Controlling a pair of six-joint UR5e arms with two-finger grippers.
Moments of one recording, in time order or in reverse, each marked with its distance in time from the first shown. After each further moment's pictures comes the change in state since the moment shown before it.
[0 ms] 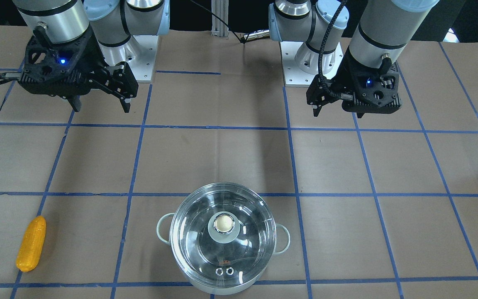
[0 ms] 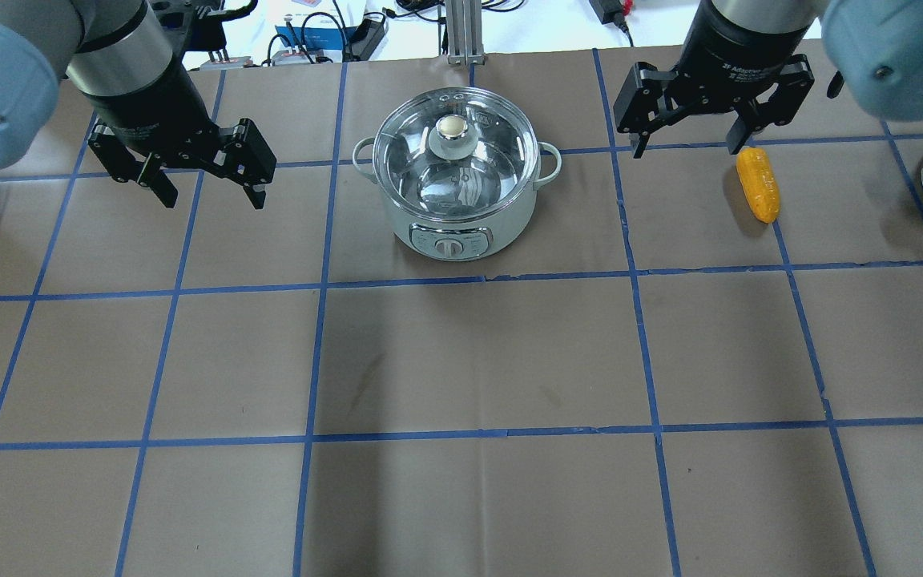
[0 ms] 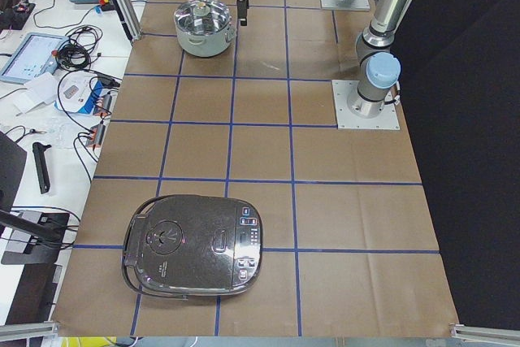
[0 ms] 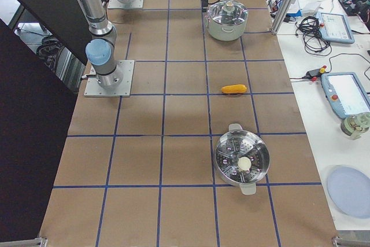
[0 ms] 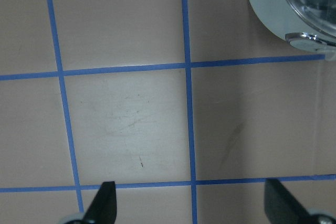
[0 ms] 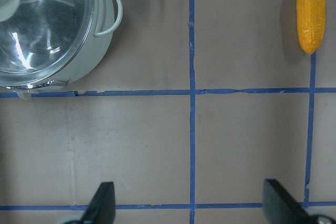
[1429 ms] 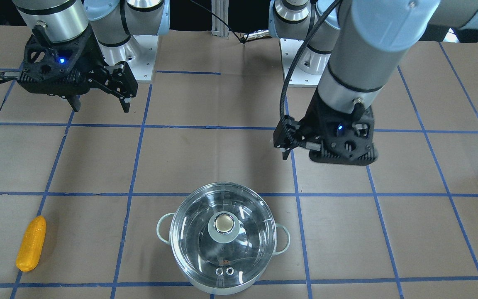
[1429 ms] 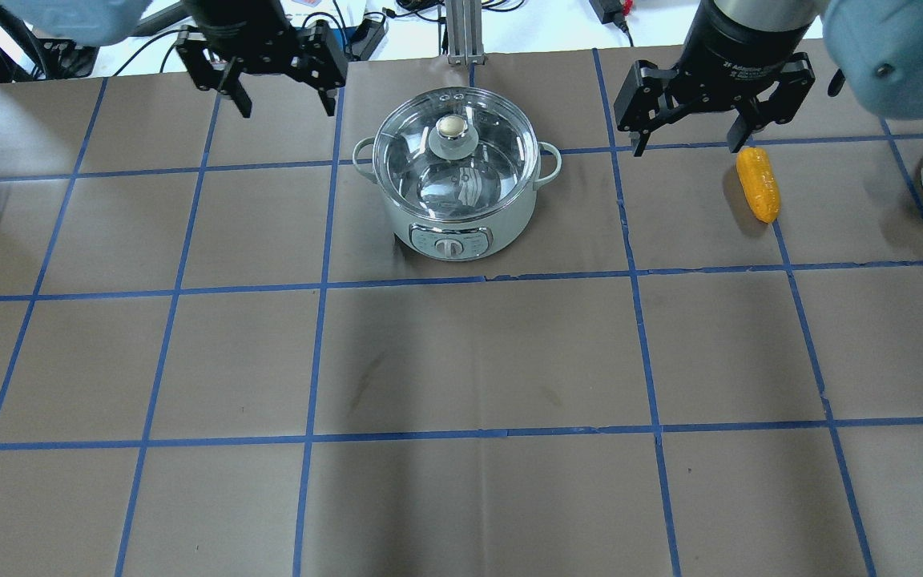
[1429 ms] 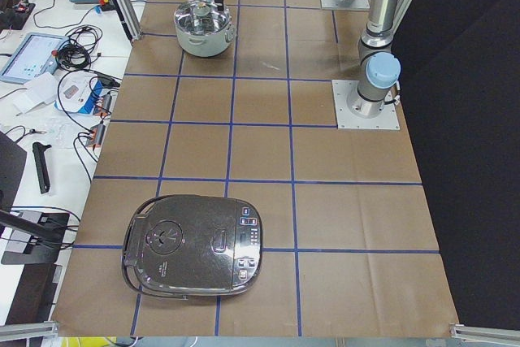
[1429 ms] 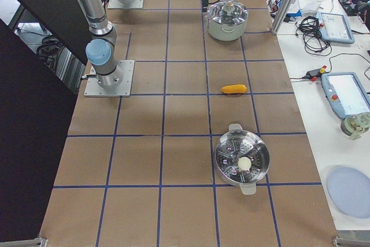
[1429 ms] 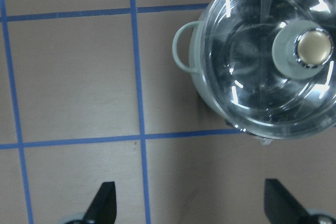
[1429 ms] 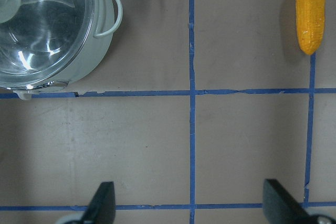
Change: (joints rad) left arm -0.133 -0.304 0.346 0.033 -0.054 -0.142; right arm 0.000 0.000 -0.002 0.000 0.000 0.000
